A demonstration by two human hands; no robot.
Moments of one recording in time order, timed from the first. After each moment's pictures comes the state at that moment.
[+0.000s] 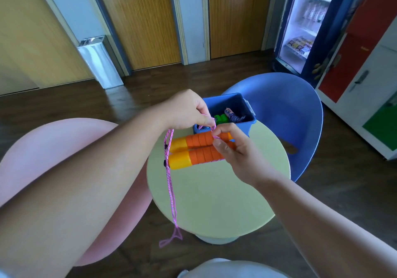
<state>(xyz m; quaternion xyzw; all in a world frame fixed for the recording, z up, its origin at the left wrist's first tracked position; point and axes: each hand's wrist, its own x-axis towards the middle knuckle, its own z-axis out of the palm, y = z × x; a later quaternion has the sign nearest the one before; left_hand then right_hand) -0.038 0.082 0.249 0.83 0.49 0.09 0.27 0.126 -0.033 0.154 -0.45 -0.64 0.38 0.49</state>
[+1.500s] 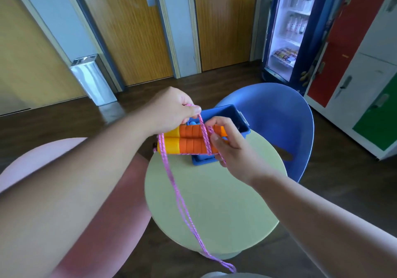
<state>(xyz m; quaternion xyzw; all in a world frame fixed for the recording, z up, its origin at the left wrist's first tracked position) -0.047 0.071 0.297 0.81 0.50 0.17 0.26 0.119 -0.018 0.189 -0.43 -0.59 0.45 0.51</state>
